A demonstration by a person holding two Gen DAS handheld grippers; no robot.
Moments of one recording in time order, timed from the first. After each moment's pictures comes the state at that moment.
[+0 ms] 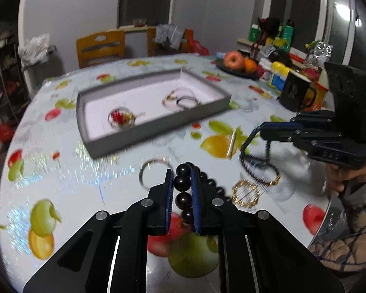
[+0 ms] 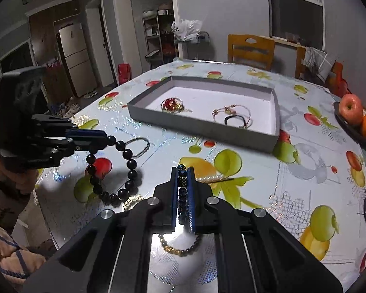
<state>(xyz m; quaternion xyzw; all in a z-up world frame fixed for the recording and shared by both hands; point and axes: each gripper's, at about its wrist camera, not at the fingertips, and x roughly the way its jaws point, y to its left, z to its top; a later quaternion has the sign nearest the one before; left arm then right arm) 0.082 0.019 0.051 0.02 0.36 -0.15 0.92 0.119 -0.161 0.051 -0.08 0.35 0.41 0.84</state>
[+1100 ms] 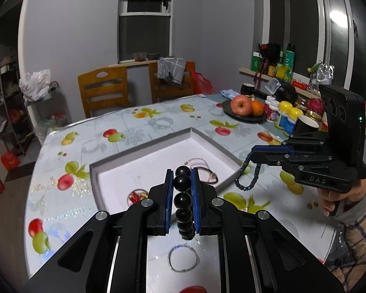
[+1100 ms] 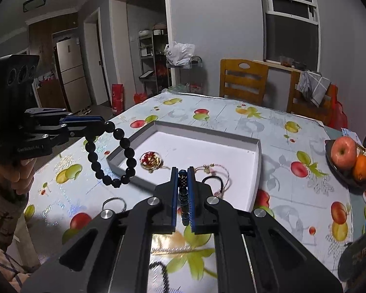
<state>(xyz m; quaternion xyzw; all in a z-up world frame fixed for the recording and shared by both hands) 0.155 0.027 0.129 0.03 0.29 -0.15 0.95 0.186 -0.144 0.106 -0.07 0.30 0.40 0.86</state>
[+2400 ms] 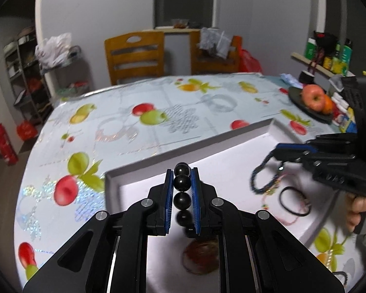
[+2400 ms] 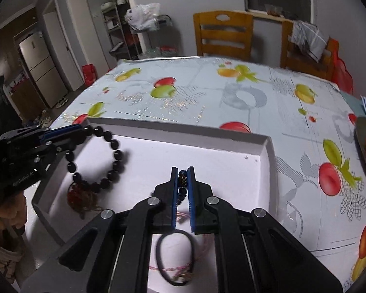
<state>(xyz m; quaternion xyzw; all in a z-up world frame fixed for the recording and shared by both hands) 0.311 0.083 0.053 0.01 0.37 -0.05 0.93 0.356 -0.065 0.022 -0.06 0.44 0.33 0.83</state>
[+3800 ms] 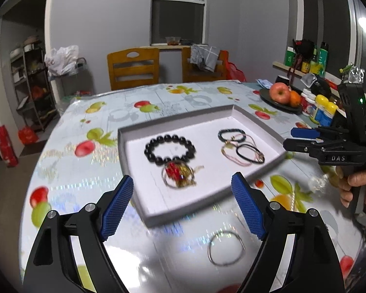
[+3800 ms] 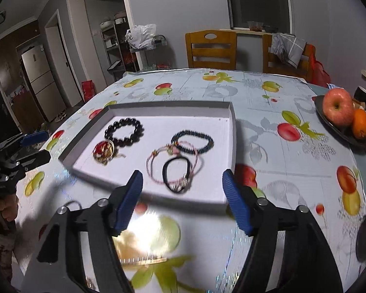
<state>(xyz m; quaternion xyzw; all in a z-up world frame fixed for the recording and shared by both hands) 0.161 0.067 0.066 0.00 0.31 -0.06 0.95 0.241 -0.151 0.044 -0.03 0.38 0.32 0.87</state>
